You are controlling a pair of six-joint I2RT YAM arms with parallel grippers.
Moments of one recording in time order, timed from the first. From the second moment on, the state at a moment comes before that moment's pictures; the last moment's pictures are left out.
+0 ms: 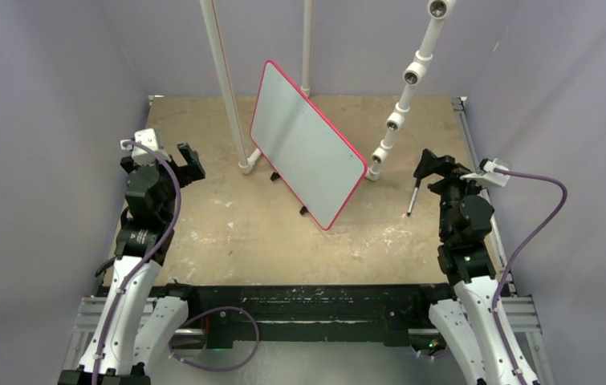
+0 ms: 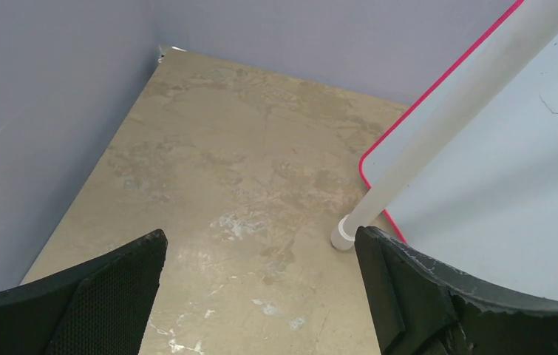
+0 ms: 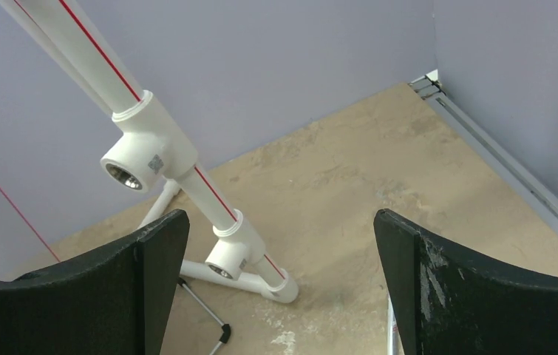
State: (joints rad) left arm -0.10 0.71 0.77 -0.18 -0.26 -0.21; right arm 0.14 0.56 0.57 0.10 0.35 0.39
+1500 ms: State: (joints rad) left arm -0.74 1.37 0.39 0.63 0.08 -0.37; right arm 0.14 0.54 0.56 0.13 -0.03 0.36
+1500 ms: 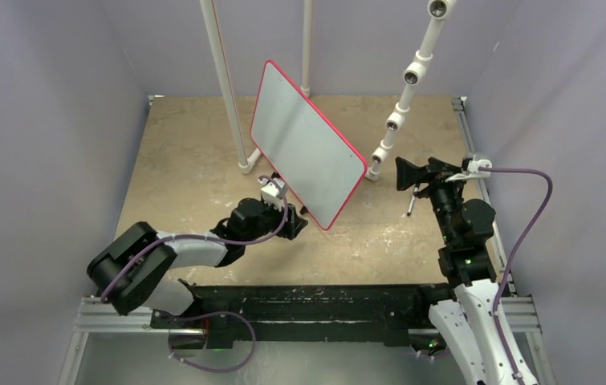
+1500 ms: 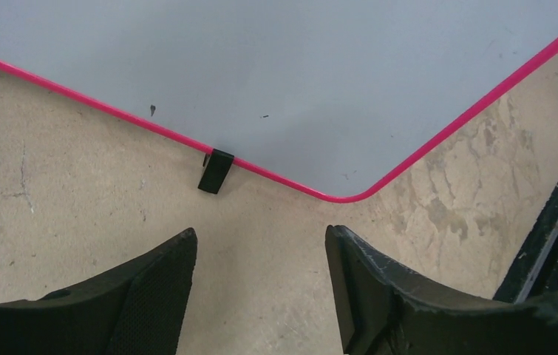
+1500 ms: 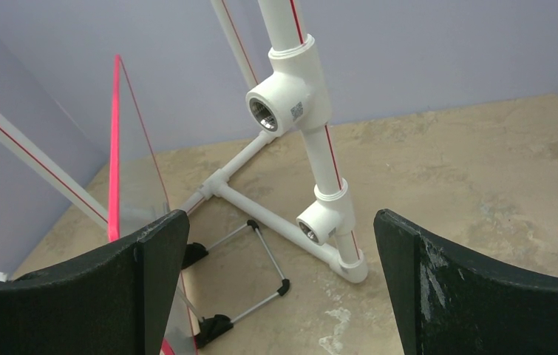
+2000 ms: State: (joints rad) left arm -0.73 1.63 0.42 0.84 0.07 -0.30; right arm 0.14 0.53 0.56 0.13 -0.04 0.36
